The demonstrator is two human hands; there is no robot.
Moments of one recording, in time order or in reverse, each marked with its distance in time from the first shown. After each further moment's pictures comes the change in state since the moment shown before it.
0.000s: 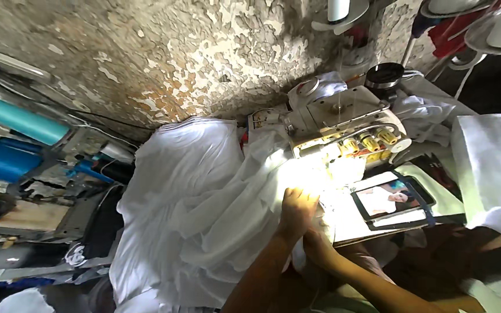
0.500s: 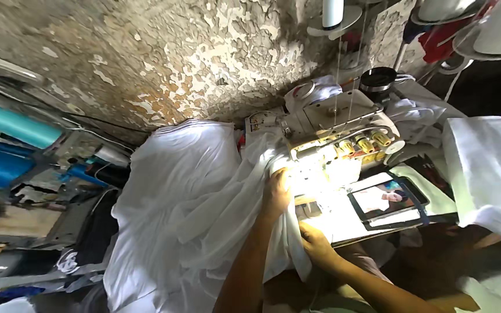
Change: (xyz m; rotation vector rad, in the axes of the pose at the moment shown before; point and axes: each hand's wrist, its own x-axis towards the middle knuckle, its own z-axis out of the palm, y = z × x) left_hand 0.012 -0.057 0.004 -0.390 -0.267 -0.373; right_hand 0.003 0.015 0.007 0.169 0.068 -0.019
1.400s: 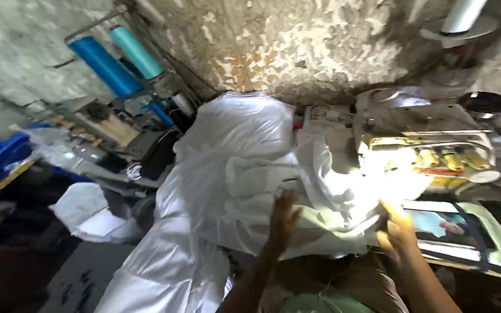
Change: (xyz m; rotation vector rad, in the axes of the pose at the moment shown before) left_hand -0.156 0.015 -0.059 -0.155 0.342 -0.355; right_hand 0.027 -0.053 -0.060 0.724 0.474 0.315
